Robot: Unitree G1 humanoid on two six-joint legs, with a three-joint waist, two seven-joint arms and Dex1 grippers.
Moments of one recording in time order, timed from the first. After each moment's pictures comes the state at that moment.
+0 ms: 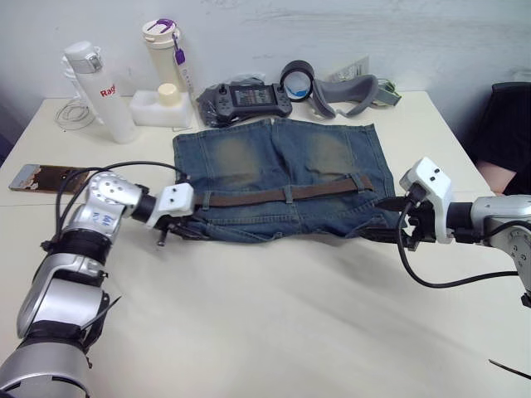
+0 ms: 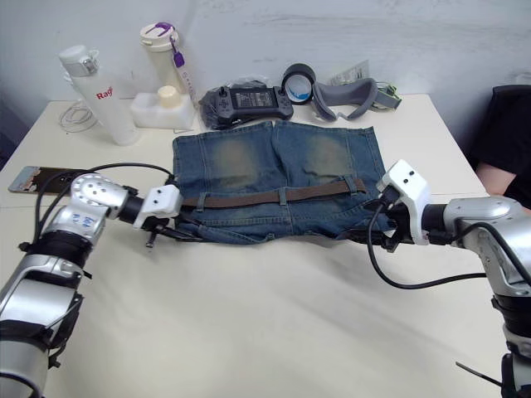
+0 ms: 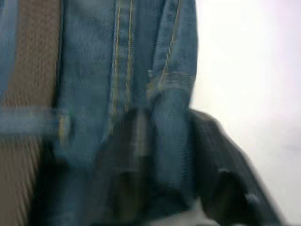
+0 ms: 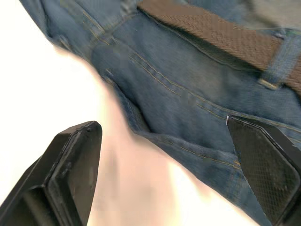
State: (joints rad) left arm -0.86 0.78 -0.24 0.80 -0.13 -0.11 -1.49; right arm -0.52 -0.94 -0.08 -0.22 0.55 1.03 0.97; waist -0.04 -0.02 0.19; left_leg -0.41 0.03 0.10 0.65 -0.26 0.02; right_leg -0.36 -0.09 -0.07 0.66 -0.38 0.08
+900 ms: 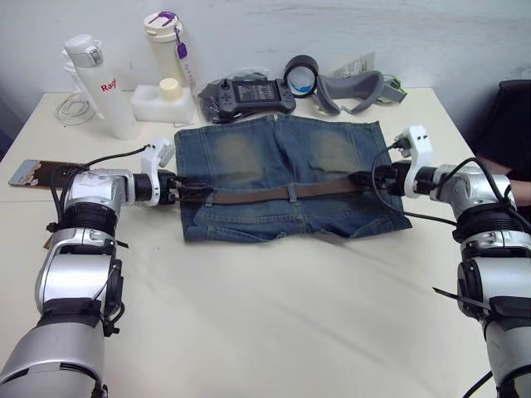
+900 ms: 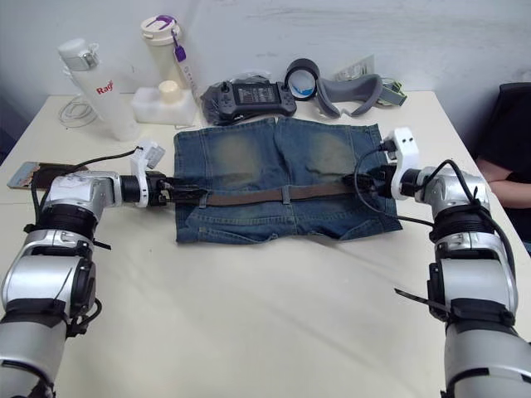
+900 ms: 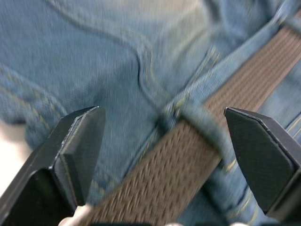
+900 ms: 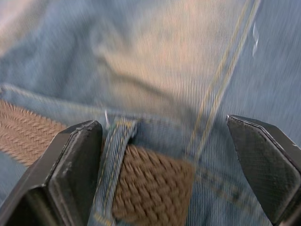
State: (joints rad) left arm -1.09 0.63 -0.05 1.00 -0.14 0.59 -1.05; right arm -1.08 -0.64 0.01 1.03 0.23 0.54 0.95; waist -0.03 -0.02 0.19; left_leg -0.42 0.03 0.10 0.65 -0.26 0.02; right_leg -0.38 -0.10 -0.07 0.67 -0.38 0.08
